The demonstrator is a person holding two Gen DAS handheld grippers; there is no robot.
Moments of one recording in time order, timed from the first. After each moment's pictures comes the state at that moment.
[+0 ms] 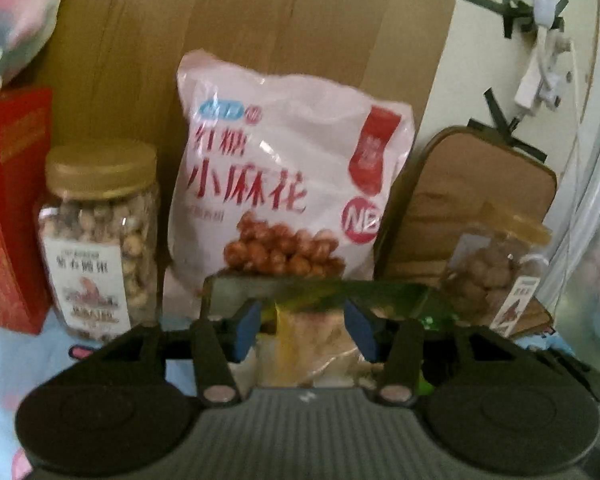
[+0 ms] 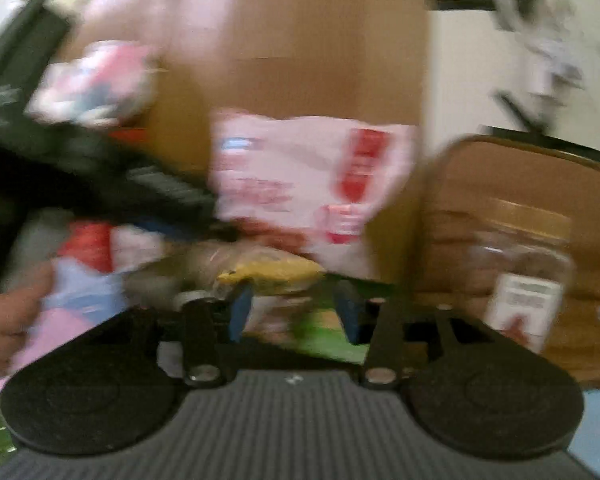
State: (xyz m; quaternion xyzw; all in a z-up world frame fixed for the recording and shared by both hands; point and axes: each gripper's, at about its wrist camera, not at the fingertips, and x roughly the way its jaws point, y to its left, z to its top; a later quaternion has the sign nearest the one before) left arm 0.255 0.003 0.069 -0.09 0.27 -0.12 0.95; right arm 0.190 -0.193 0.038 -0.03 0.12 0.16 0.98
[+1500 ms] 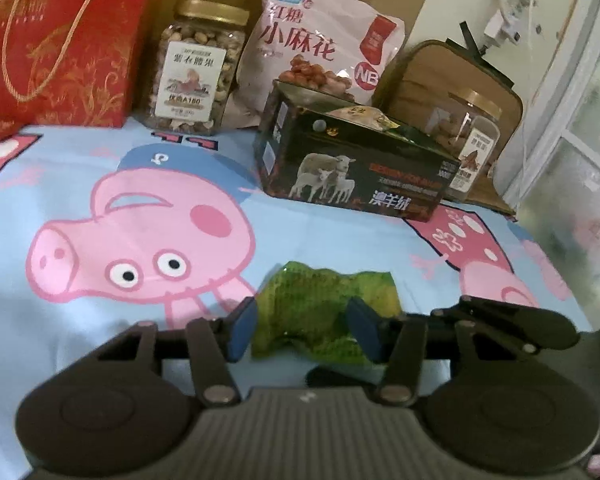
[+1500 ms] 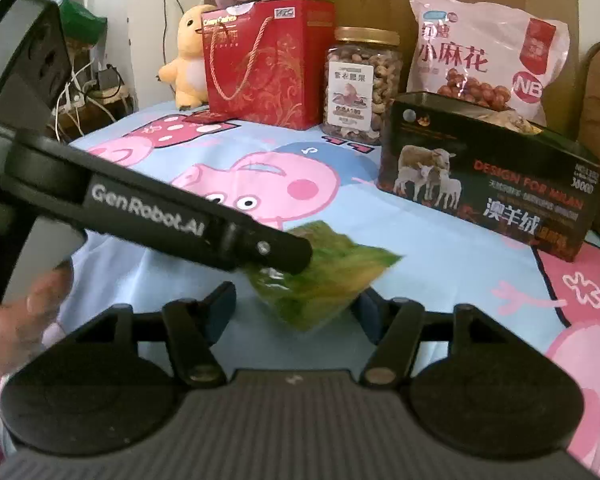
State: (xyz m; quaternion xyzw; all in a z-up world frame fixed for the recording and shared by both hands) left arm 0.084 0.060 0.006 -0.11 0.35 -0.15 0.92; right arm 0.077 -0.113 0.000 -0.09 0.28 0.34 0.89
